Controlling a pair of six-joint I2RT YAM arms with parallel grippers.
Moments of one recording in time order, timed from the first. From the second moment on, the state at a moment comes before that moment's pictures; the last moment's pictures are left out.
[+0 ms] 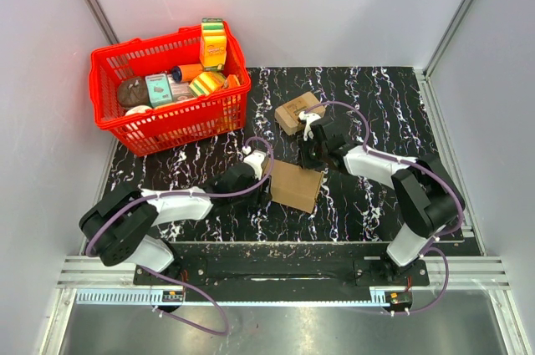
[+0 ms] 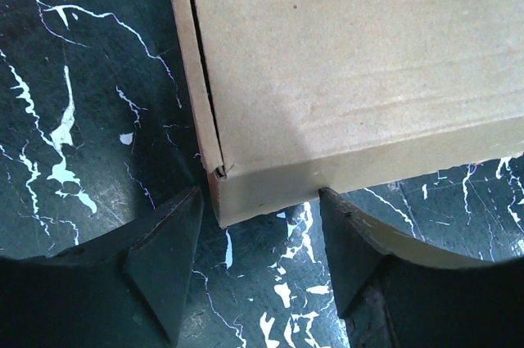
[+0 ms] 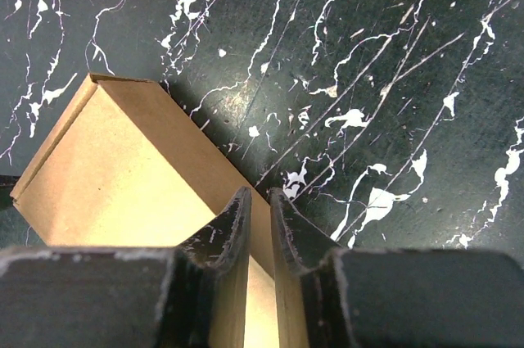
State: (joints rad) left arm -0.81 1.45 0.54 0.19 -0.04 -0.40; right arm 0.55 1.68 0.94 -0.05 -0.14 0.25
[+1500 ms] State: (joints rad) left arm -0.82 1.40 0.54 0.15 -0.13 -0.37; right arm 0.54 1.69 0.94 -0.09 -0.17 0.26
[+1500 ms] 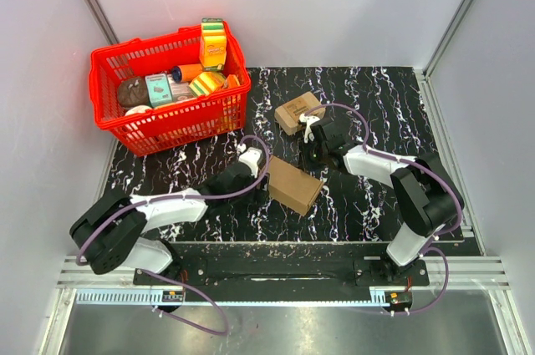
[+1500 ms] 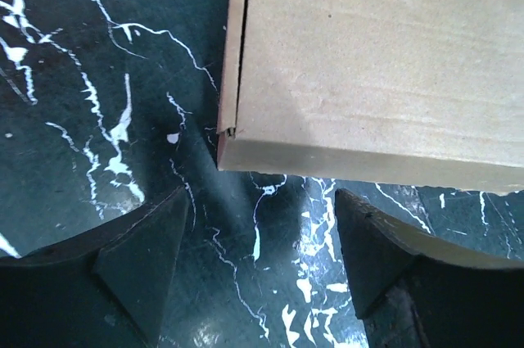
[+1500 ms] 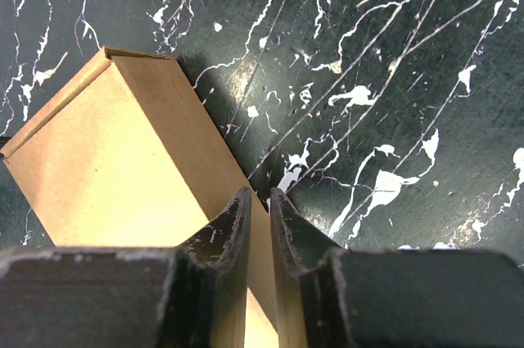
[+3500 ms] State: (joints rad) left arm -1.06 1.58 0.65 0.15 -0.04 -0.59; right arm 0.55 1.62 0.85 -0.31 -0.10 0.56
